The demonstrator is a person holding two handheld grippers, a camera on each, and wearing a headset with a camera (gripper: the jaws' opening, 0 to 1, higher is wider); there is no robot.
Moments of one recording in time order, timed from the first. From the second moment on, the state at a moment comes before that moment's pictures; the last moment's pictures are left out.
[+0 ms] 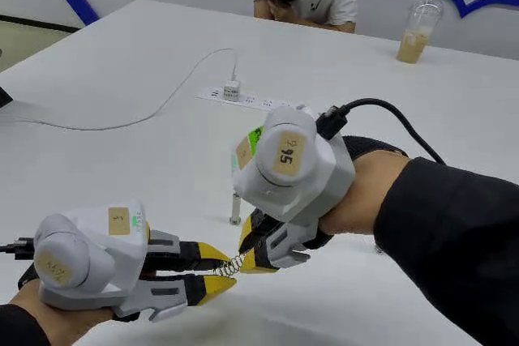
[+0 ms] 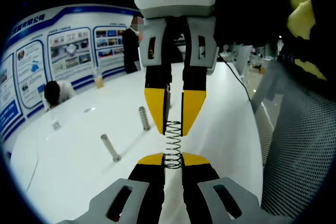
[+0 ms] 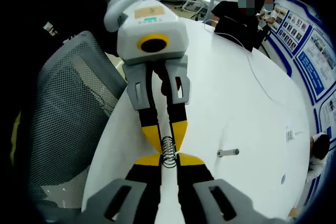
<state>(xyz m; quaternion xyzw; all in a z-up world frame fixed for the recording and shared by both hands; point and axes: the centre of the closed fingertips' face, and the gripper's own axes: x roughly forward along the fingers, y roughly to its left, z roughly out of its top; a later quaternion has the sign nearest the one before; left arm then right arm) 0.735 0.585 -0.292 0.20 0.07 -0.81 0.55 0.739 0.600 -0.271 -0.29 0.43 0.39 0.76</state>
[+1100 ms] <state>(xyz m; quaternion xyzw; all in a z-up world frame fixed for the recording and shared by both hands) 0.735 0.582 -0.287 0.18 0.07 -0.81 0.56 0.742 0.604 -0.274 -0.26 0.43 0.39 0.77</state>
